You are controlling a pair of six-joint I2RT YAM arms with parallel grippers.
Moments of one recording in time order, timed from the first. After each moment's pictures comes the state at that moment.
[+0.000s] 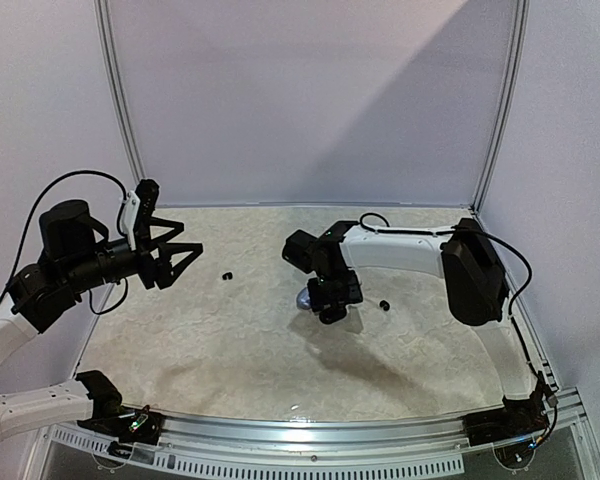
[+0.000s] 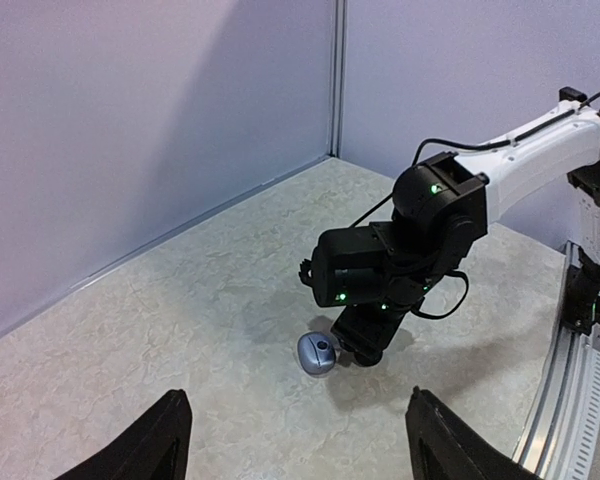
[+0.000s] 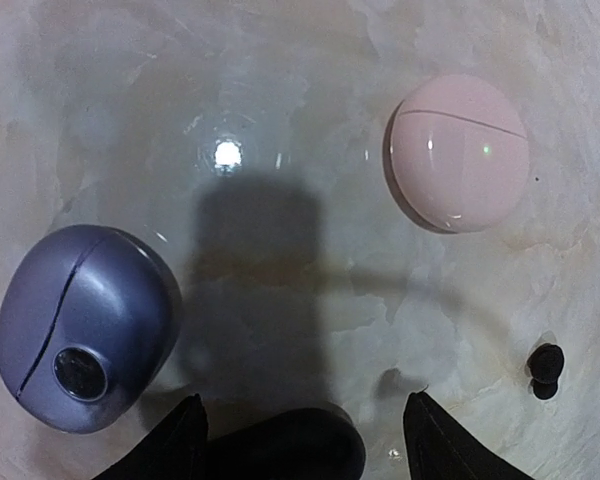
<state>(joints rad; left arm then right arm) -0.59 0.71 0.79 -0.27 0.25 0.03 0.94 2.34 1.93 -1.05 0.36 0.80</state>
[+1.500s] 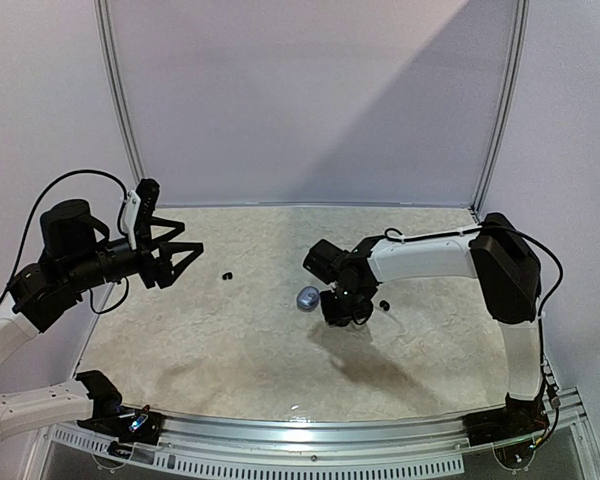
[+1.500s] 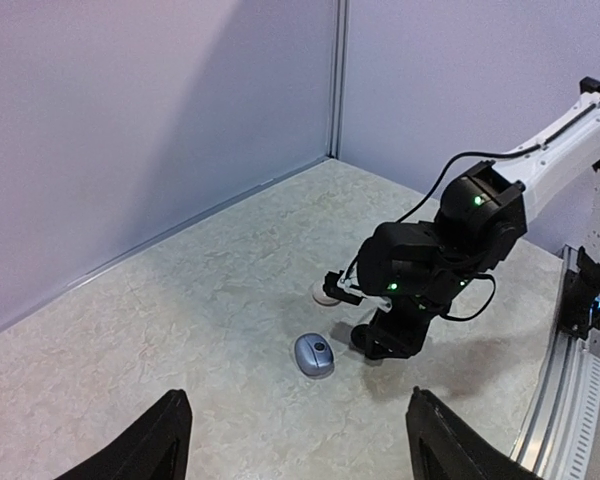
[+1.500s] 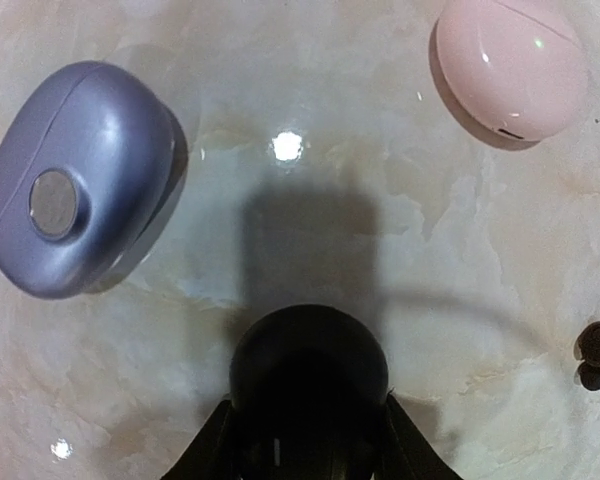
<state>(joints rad) -0.58 0.72 0.78 -0.27 0.26 0.01 0.93 2.12 1.53 -0.73 0.22 0.71</state>
